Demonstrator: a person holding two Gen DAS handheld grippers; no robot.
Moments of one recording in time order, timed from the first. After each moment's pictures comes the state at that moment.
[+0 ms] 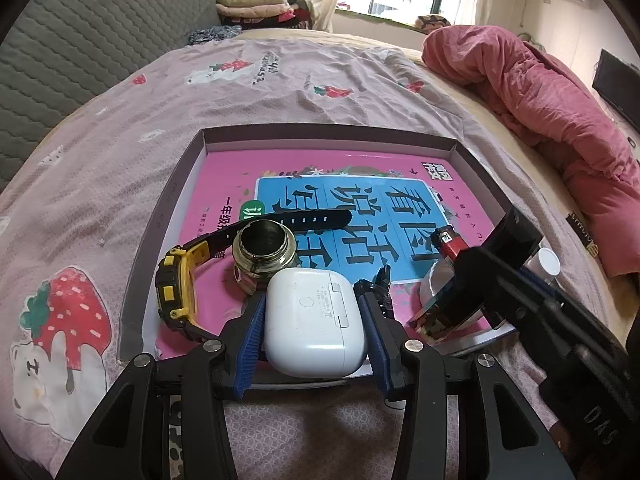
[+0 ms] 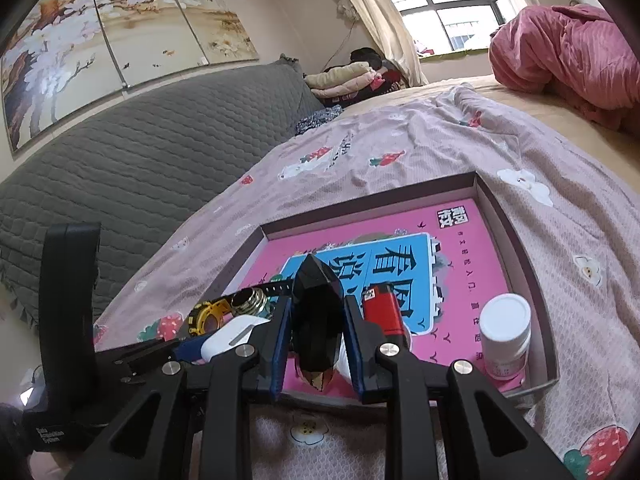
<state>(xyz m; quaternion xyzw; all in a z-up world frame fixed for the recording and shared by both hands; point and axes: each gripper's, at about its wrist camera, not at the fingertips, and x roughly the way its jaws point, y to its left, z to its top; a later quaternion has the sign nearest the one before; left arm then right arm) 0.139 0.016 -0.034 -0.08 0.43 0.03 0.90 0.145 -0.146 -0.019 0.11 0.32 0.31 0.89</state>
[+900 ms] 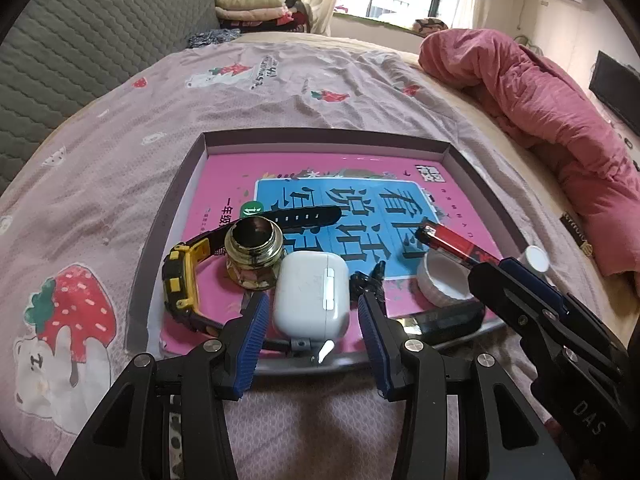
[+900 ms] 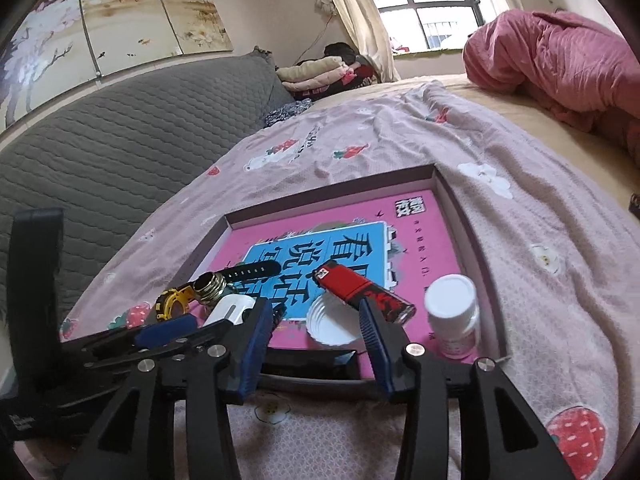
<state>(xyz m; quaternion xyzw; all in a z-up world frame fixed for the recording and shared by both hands) 0.129 0.016 -0.027 -0.08 0.42 0.02 0.90 0.133 -0.161 -0.014 0.08 0.33 0.24 0.91</state>
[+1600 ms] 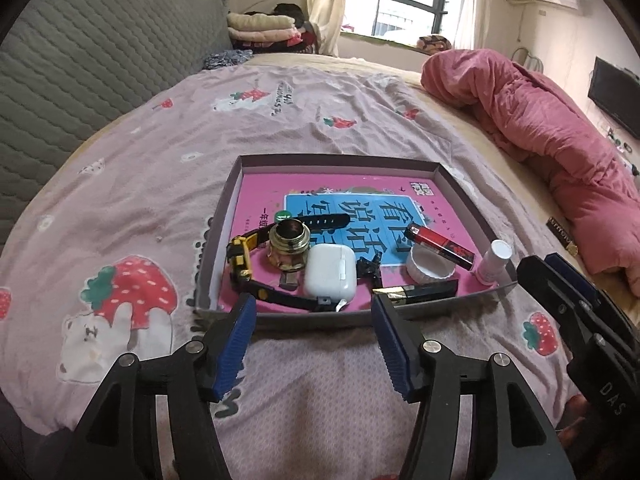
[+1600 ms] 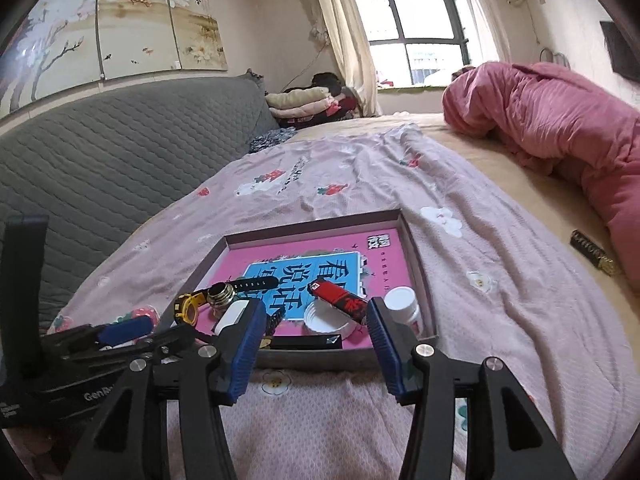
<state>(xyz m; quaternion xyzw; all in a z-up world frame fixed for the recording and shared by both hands) 0.063 0.023 0.017 -0.08 0.39 0.04 0.92 0.066 -0.171 0.035 0.04 0.28 0.19 0.94</state>
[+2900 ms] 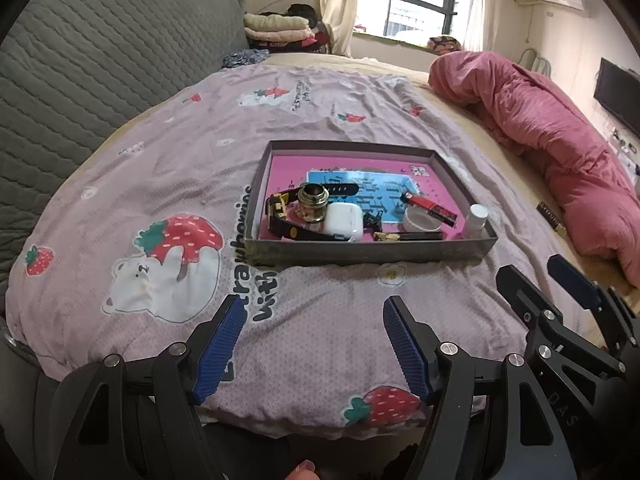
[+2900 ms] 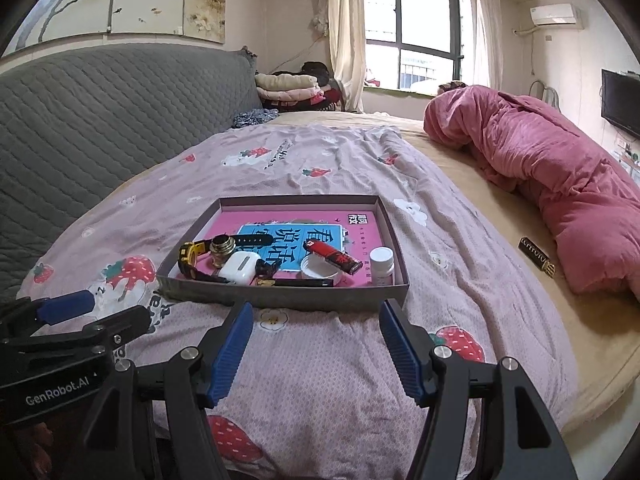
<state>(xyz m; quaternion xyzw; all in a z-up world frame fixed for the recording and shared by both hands) -0.019 0.020 0.036 -0.07 0.40 0.07 0.91 -0.002 -0.150 0.044 -0.05 0.30 0.13 0.94</state>
